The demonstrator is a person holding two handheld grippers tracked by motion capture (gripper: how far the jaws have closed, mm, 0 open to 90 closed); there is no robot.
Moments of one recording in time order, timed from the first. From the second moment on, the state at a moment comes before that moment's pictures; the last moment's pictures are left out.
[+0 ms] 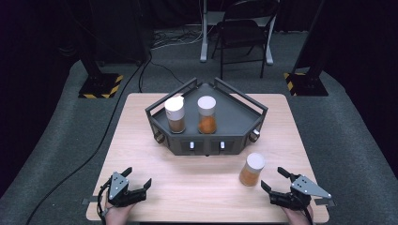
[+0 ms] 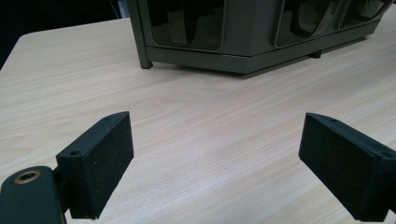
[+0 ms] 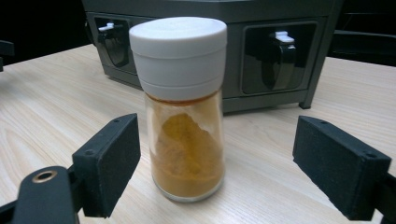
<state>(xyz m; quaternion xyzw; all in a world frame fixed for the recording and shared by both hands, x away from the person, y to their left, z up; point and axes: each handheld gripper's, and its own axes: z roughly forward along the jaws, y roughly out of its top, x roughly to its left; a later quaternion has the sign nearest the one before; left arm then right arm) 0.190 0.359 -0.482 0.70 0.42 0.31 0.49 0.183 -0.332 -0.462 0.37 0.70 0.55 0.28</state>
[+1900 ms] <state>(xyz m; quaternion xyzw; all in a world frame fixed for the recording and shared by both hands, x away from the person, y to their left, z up) 0.191 0.361 -0.481 0.70 0.42 0.31 0.49 0.231 -0.277 -0.408 0.34 0.75 0.51 0.26</state>
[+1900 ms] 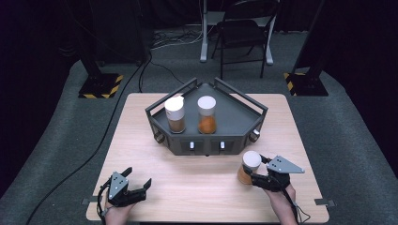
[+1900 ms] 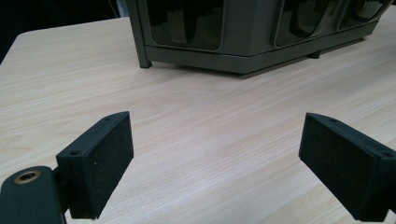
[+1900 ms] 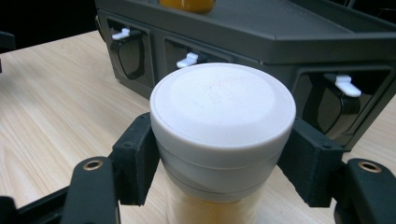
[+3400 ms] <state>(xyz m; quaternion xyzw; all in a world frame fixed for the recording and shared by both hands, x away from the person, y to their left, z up) 0.193 0.362 -0.481 0.70 0.42 0.30 0.49 0.271 -0.256 -0.304 0.35 0.72 0.53 0.27</state>
